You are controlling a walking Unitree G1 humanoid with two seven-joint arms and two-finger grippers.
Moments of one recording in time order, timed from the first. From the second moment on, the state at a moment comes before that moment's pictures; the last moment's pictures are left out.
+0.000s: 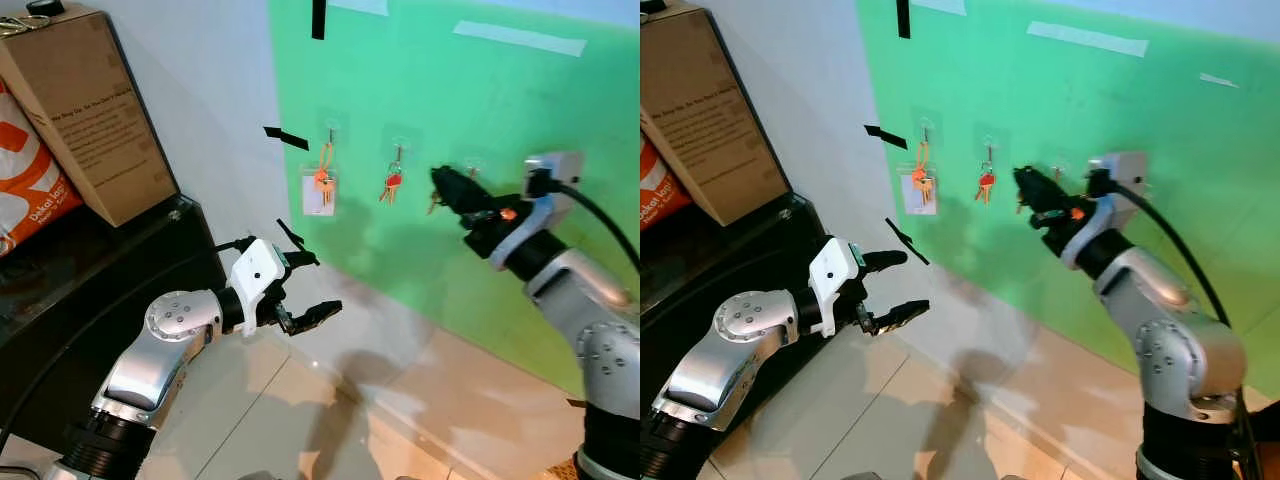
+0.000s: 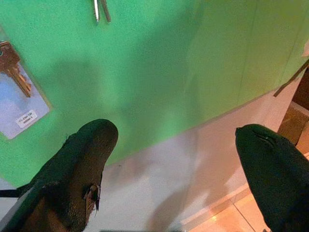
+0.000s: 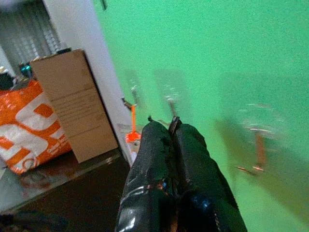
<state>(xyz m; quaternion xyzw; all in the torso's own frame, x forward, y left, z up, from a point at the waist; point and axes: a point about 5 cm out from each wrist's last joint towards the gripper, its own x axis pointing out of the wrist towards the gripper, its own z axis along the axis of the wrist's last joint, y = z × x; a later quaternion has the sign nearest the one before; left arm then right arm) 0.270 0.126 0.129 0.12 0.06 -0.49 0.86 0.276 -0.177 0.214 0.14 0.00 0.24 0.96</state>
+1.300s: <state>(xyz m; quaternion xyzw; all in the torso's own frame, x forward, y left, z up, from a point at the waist) 0.272 0.123 0.141 0.08 0.04 -0.51 0.86 0.275 -0.198 0.206 0.21 0.03 0.14 0.97</state>
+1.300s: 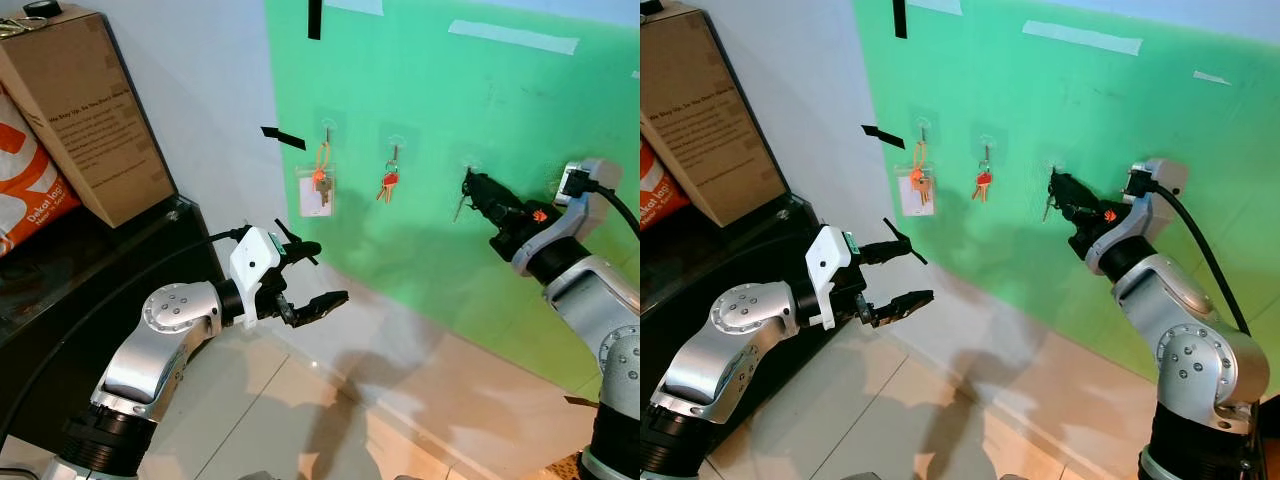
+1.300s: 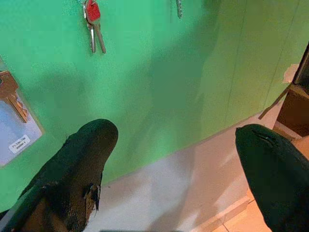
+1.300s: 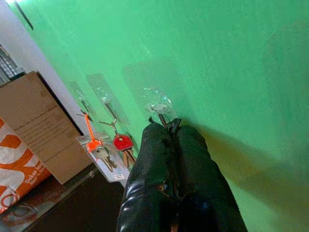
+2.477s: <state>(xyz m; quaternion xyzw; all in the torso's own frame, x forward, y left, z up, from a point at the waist) 0.273 0.124 0.142 0.08 0.04 -0.51 0.86 0.267 -0.205 0.195 0.32 0.03 0.09 0.94</state>
